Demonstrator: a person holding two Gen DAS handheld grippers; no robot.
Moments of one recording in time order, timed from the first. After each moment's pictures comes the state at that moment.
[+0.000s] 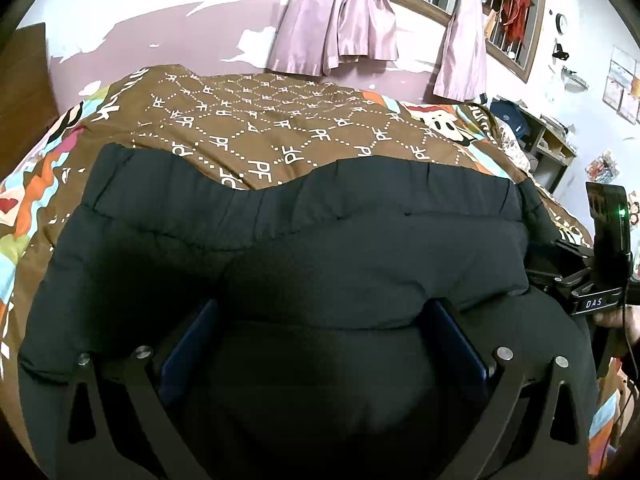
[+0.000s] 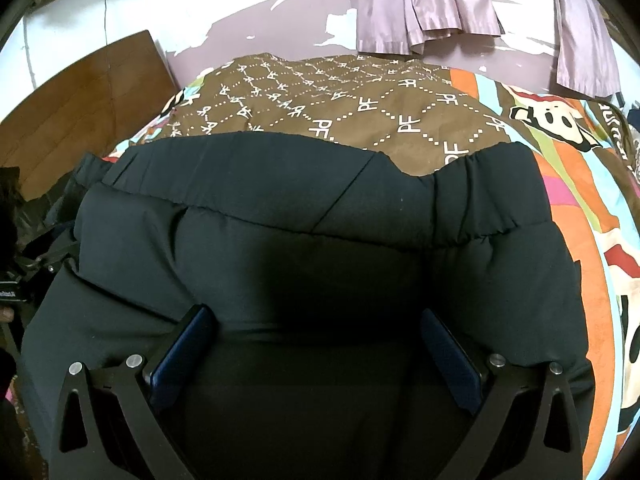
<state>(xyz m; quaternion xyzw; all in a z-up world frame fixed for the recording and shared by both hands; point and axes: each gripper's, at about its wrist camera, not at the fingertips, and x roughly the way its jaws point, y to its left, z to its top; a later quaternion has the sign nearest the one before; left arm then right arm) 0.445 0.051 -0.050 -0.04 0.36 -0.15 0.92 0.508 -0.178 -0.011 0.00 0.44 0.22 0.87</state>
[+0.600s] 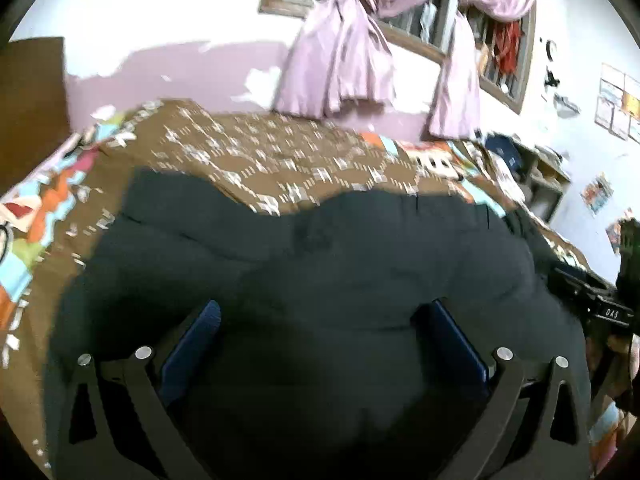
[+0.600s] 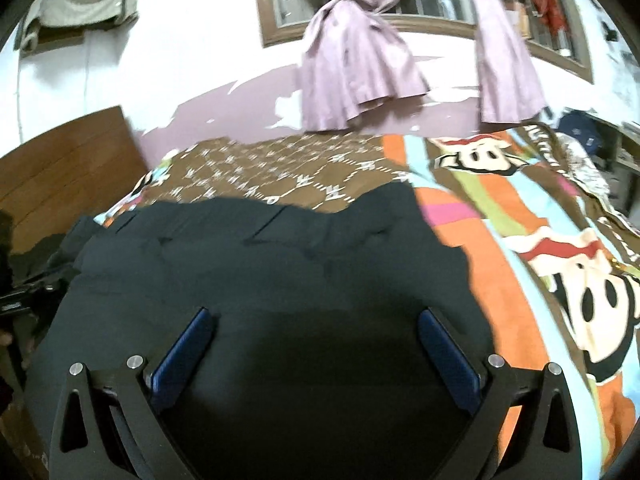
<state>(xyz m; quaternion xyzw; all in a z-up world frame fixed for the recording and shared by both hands) 0.408 0.062 -0.027 -0.06 0.27 -0.13 0.95 0.437 -0.229 0.023 0.05 0.31 0.11 0.94</state>
